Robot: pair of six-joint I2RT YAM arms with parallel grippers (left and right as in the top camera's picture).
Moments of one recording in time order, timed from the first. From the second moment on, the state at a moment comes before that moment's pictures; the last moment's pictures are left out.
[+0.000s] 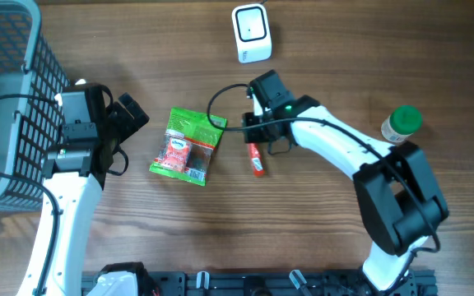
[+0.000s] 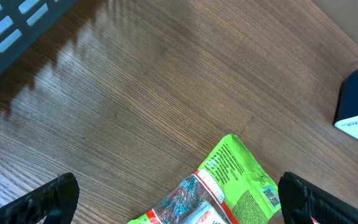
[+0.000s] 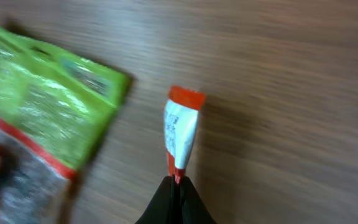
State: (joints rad) left arm 0.06 1.23 0.95 -0.61 -0.06 -0.58; right arm 0.54 1.92 1.25 -0.51 -0.17 0.42
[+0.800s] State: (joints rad) left arm 0.06 1.23 0.95 -0.61 -0.06 -0.58; right arm 0.34 1.92 1.25 -0.91 0.09 0.35
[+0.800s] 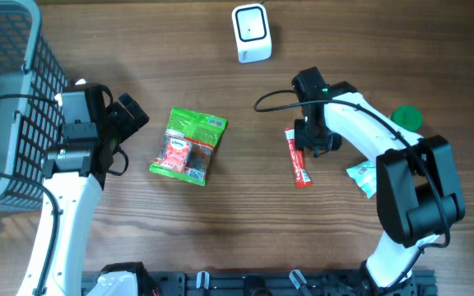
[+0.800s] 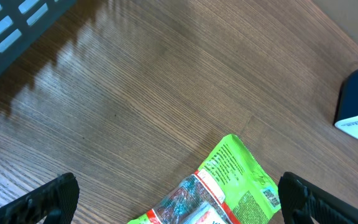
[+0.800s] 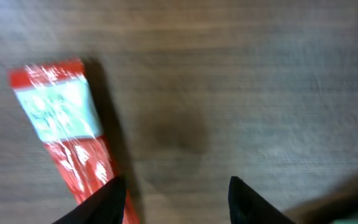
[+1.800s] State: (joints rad) left arm 0.06 1.23 0.95 -0.61 -0.06 -0.58; right arm 0.35 1.92 1.22 -0.97 -0.14 0.26
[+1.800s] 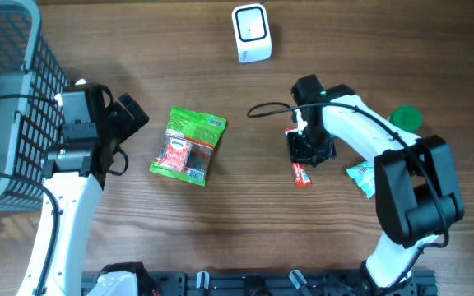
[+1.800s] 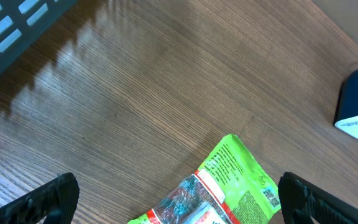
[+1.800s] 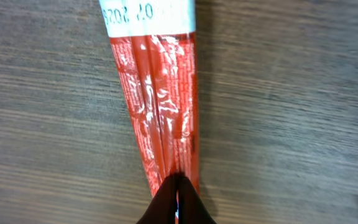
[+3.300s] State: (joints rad) left arm 0.06 1.23 0.95 -0.61 -0.06 -0.58; right arm 0.36 1.80 1.01 -0.81 -0.29 0.26
